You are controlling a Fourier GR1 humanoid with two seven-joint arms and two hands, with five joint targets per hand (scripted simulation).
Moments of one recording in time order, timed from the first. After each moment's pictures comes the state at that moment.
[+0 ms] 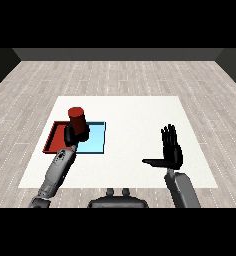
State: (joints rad) left arm -0.37 0.29 -0.20 -1.31 0.24 0.53 -0.28; right arm 0.04 -0.21 0.19 -1.90 -0.33 -0.23 -0.21
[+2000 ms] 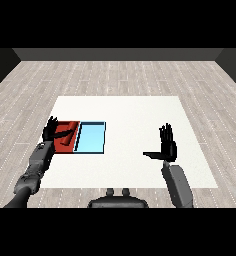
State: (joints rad) left arm -0.70 0.47 0.11 -0.32 0.25 0.12 -0.46; right arm -0.07 -0.17 0.09 -1.56 -0.36 -0.10 -0.38
